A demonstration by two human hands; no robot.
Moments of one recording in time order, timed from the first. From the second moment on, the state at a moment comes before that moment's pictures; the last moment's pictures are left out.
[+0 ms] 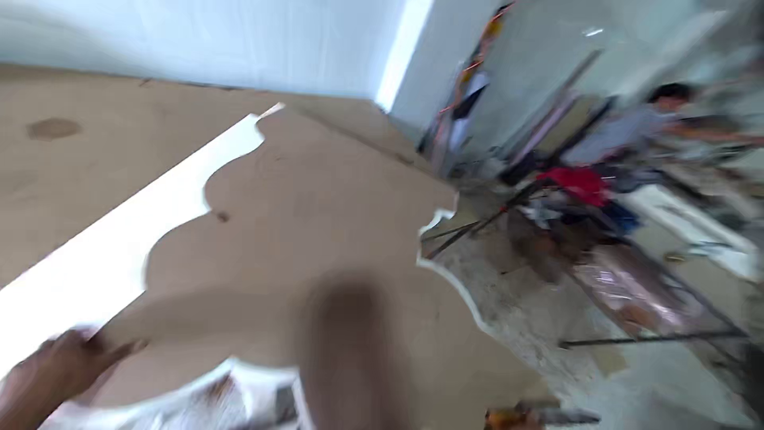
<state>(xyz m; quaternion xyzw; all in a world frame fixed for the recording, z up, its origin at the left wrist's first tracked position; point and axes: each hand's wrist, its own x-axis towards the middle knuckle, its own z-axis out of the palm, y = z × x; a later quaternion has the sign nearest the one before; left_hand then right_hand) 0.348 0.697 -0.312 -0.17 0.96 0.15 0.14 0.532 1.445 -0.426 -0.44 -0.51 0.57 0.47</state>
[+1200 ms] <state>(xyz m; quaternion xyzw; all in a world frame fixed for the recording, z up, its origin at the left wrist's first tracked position) 0.338 0.749 -0.381 -0.14 0.94 0.25 0.18 0.386 1.041 -0.313 0.01 -0.74 0.67 -0.12</state>
